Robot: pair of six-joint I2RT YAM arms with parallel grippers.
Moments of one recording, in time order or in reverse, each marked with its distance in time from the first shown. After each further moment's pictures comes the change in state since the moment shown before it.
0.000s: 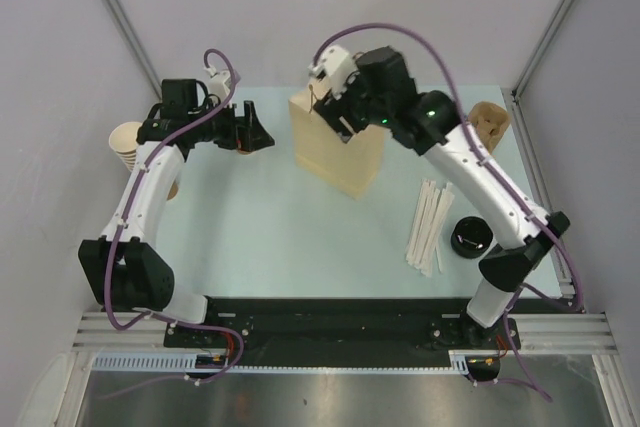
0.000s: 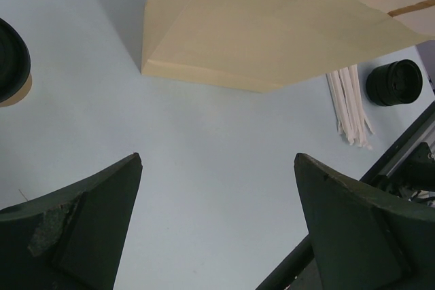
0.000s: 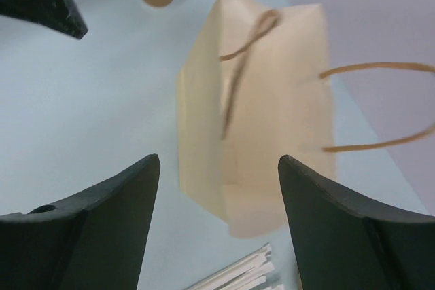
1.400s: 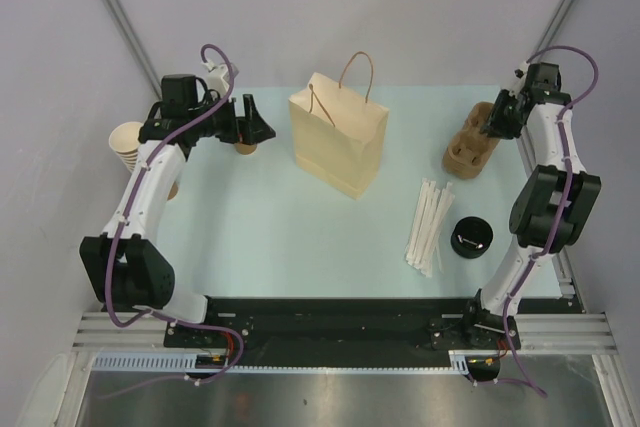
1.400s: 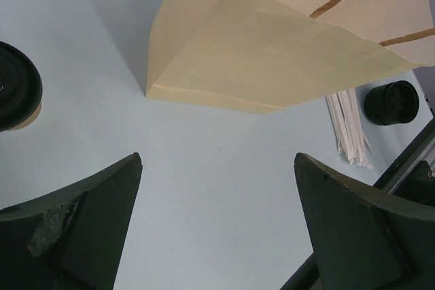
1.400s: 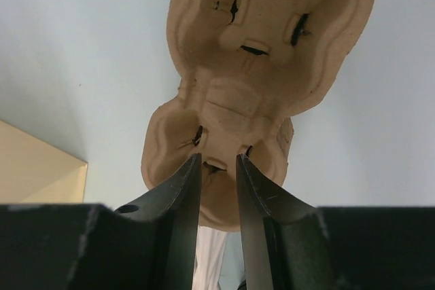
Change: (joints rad) left arm 0.000 0.011 -0.003 0.095 -0.001 -0.046; right arm -1.031 0.184 -0.288 0.067 -0.300 0.535
